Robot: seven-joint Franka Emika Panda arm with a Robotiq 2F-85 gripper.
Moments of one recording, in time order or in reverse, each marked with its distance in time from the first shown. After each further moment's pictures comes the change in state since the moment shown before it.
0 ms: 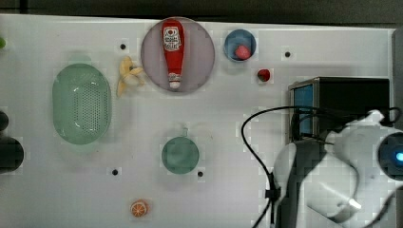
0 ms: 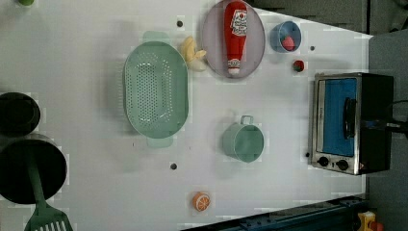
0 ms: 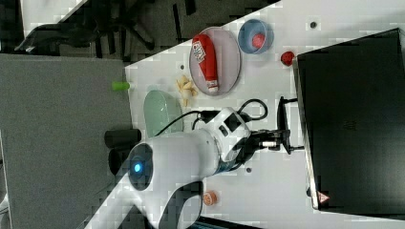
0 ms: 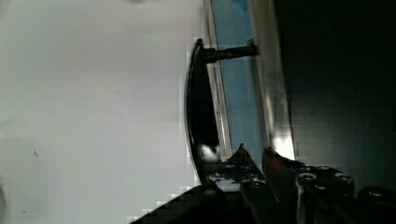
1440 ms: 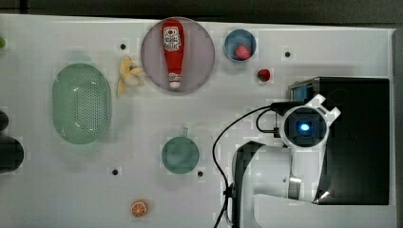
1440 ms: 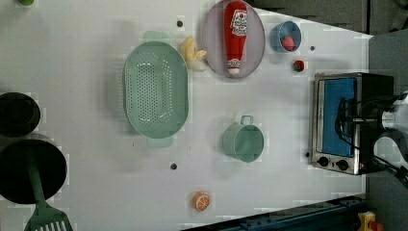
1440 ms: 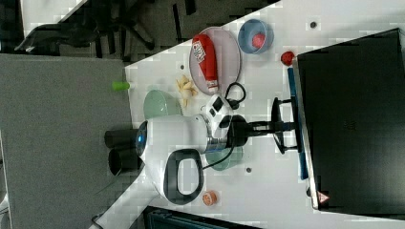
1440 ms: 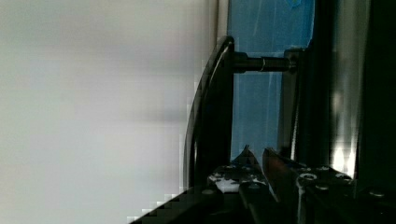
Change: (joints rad) arm 0.096 0.108 0.039 -0.070 -0.360 0.154 0.262
